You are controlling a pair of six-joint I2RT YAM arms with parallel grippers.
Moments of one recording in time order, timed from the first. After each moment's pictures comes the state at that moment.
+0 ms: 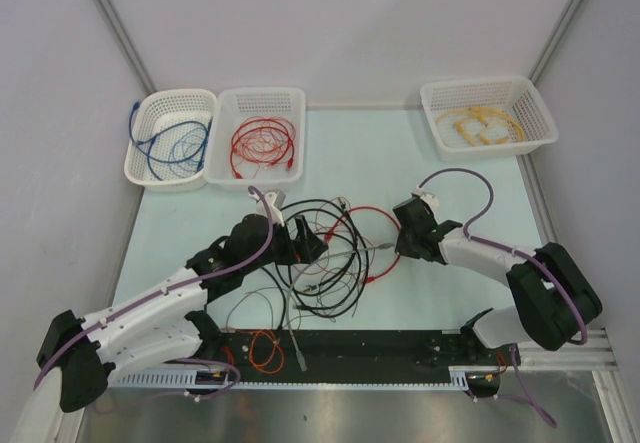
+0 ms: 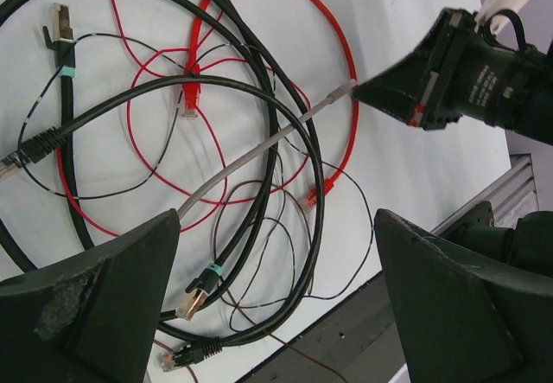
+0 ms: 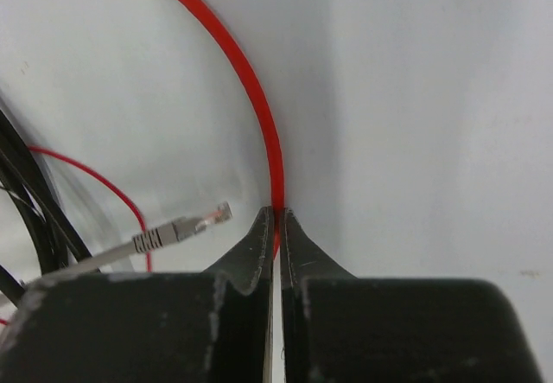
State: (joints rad) left arm -0.81 0.92 0.55 -0.14 -0.04 -0.76; right arm 0.58 1.43 0.66 -0.25 0.25 0.74
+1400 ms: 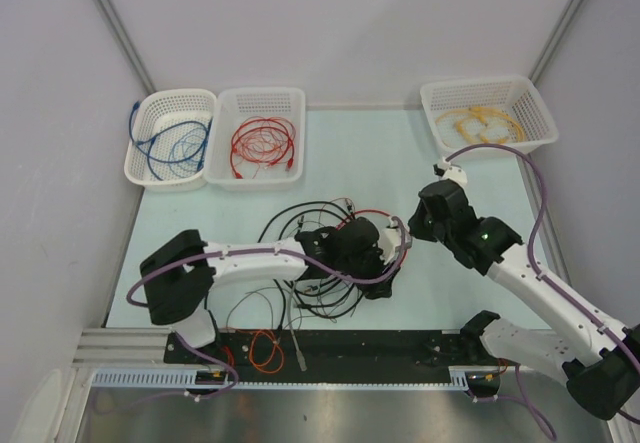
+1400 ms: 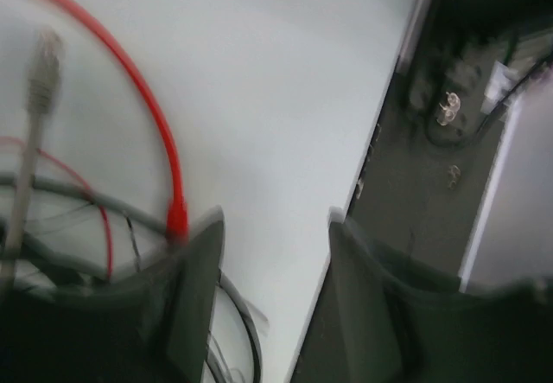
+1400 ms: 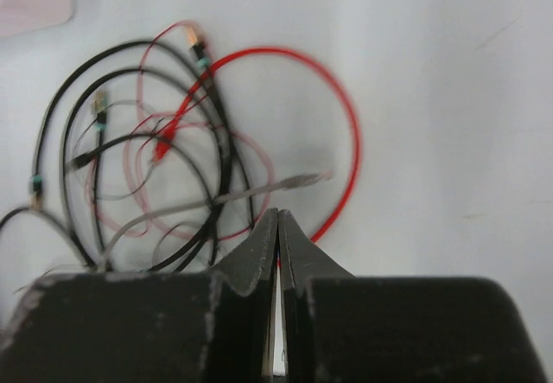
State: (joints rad) left arm -1.15 1.61 1.01 -0.12 0.28 -0.22; right arm 0.64 0.99 0.91 -0.66 0.28 0.70
